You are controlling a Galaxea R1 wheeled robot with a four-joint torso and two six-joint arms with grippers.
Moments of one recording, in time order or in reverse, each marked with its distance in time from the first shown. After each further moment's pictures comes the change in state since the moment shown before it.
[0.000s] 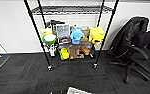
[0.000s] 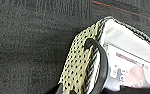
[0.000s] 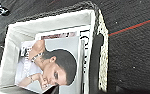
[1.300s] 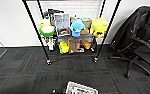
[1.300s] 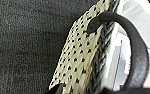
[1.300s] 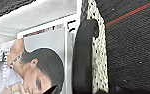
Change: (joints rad) left arm -0.022 0.036 0.000 0.002 -0.031 0.001; right arm 0.048 0.056 -0.062 0.002 0.005 0.090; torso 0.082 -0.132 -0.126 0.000
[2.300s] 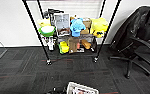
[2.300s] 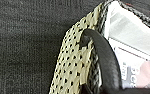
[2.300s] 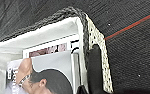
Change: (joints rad) left arm -0.023 -0.046 0.113 0.023 0.005 0.016; right arm 0.044 -0.076 0.087 0.001 0.012 0.086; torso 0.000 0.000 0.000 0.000
